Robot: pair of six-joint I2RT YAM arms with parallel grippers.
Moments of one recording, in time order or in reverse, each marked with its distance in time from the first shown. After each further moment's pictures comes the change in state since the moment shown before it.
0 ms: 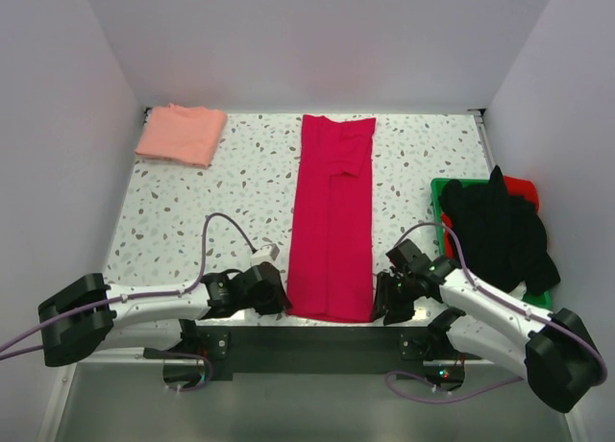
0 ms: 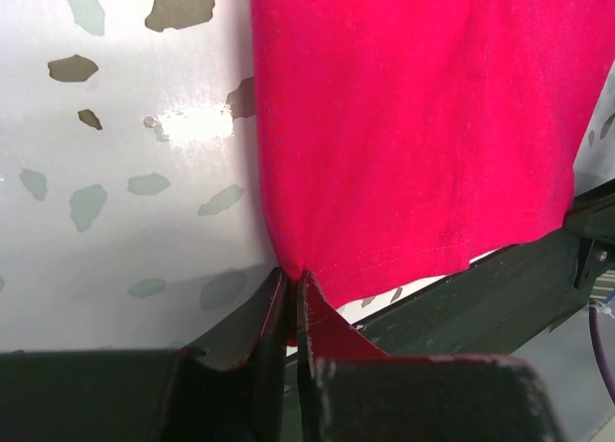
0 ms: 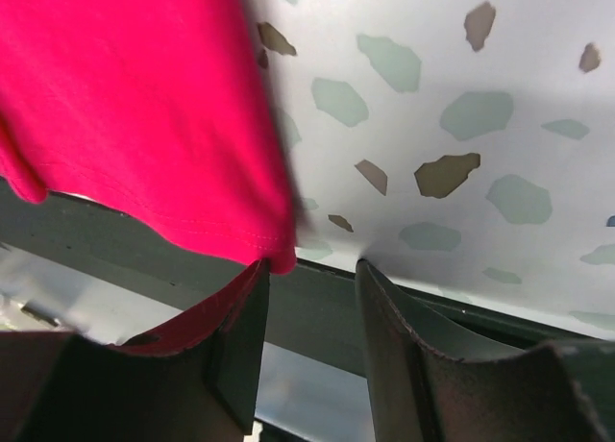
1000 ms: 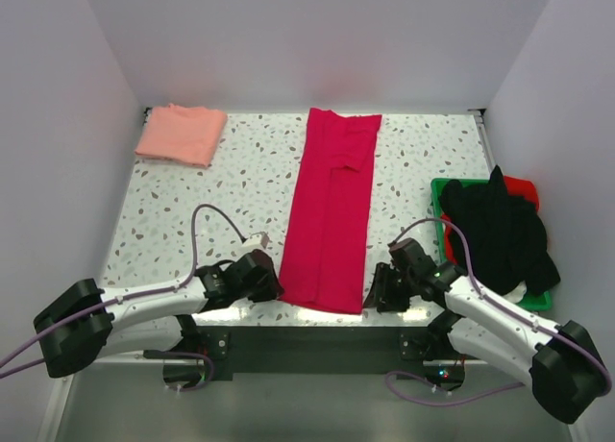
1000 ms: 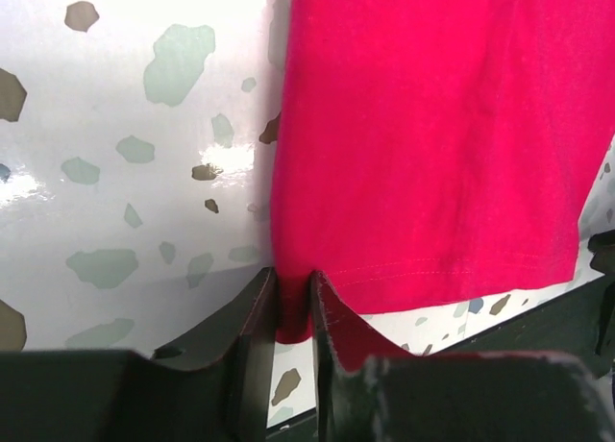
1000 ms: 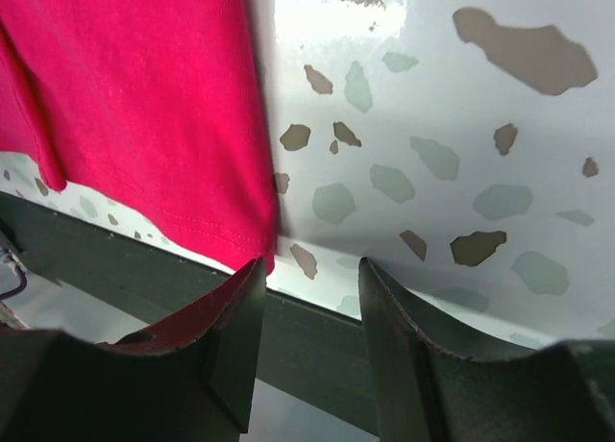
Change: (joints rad) left arm 0.136 -0.024 0.018 -0.051 -0.046 0.100; right arm -0.007 -0.082 -0.053 0.164 0.055 0.058
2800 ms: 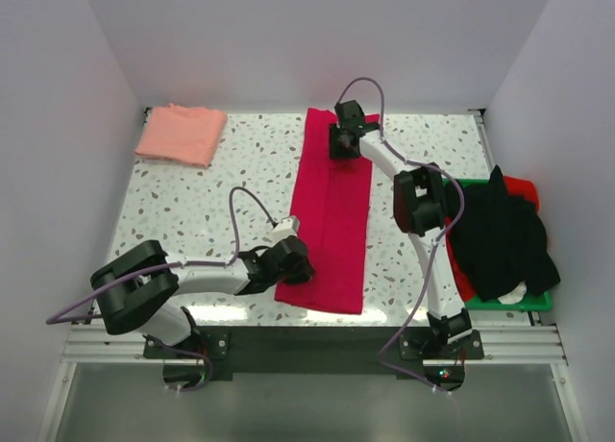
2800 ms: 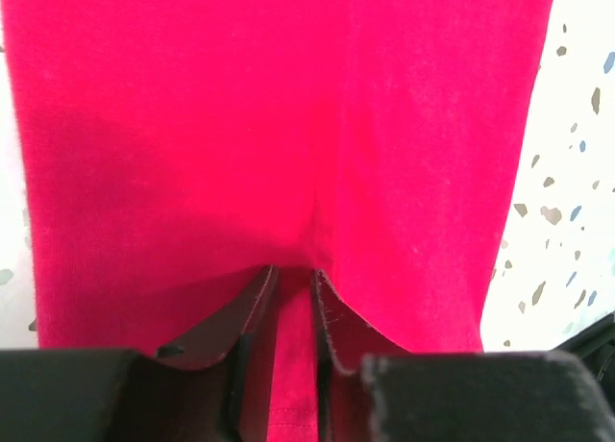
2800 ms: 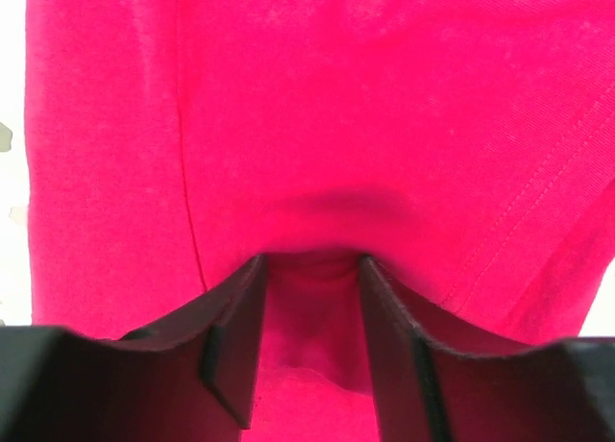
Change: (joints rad) left arm -0.043 0.404 0.215 0.269 -0.079 -0.018; right arm -0.245 1.610 1.811 0.032 0.357 -0.575
